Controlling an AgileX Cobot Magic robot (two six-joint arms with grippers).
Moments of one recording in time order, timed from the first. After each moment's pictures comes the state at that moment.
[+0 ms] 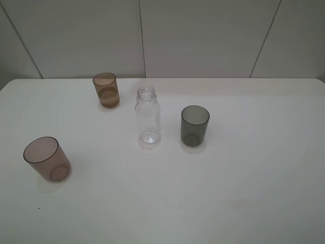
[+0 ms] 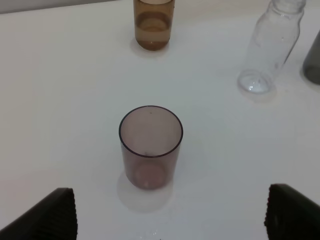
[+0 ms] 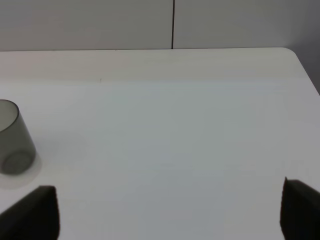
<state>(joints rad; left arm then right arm) -0.46 -0.01 -0.51 0.11 1.07 -0.16 -0.10 0.00 -0.52 0.00 1.06 -0.03</state>
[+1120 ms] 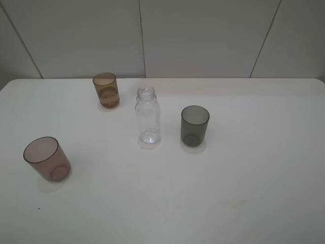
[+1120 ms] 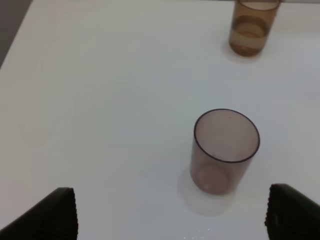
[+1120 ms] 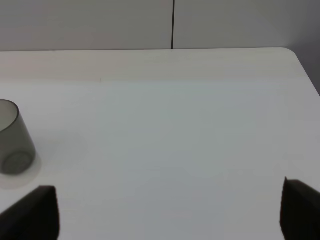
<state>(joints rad) 0.03 -0.01 -0.51 0.00 1.07 -0.04 -0.10 0.00 -0.52 0.00 1.06 -0.03</state>
